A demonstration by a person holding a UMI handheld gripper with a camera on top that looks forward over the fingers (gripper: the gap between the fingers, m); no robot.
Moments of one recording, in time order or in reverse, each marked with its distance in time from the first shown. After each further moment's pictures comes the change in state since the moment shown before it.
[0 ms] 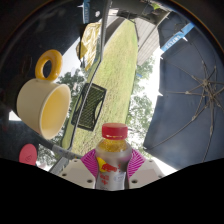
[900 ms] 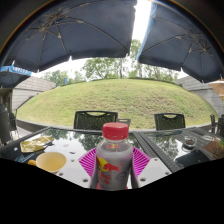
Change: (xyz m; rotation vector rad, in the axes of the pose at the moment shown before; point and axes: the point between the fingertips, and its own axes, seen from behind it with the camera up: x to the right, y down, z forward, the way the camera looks) arm -0.109 0.044 -0.038 -0.188 -0.176 1.886
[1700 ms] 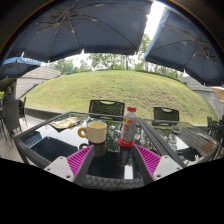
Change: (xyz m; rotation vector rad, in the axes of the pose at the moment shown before) arm -0.072 0.027 -0.267 -0.115 -0.035 -0.074
